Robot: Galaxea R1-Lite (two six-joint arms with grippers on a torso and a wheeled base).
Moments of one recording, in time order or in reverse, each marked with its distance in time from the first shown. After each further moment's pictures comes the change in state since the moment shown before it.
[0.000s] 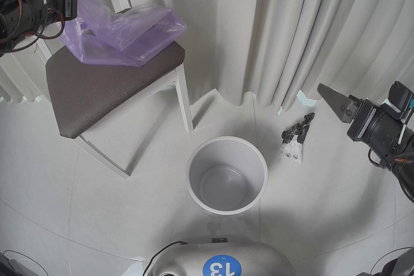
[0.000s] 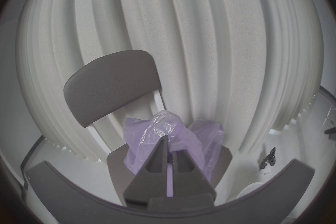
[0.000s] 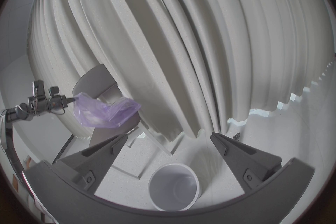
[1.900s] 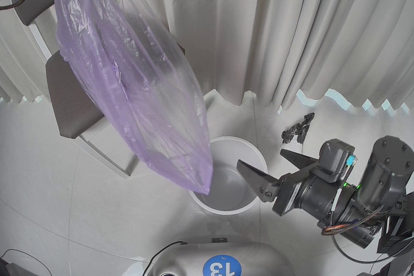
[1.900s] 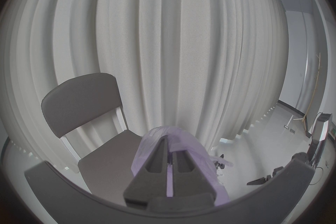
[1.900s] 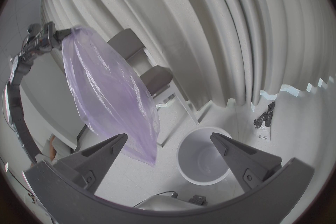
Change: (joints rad) left arm -0.336 -0.163 -0.206 0.359 -0.022 -0.031; right arm 0.253 0.272 0.074 -0.160 0.035 0.044
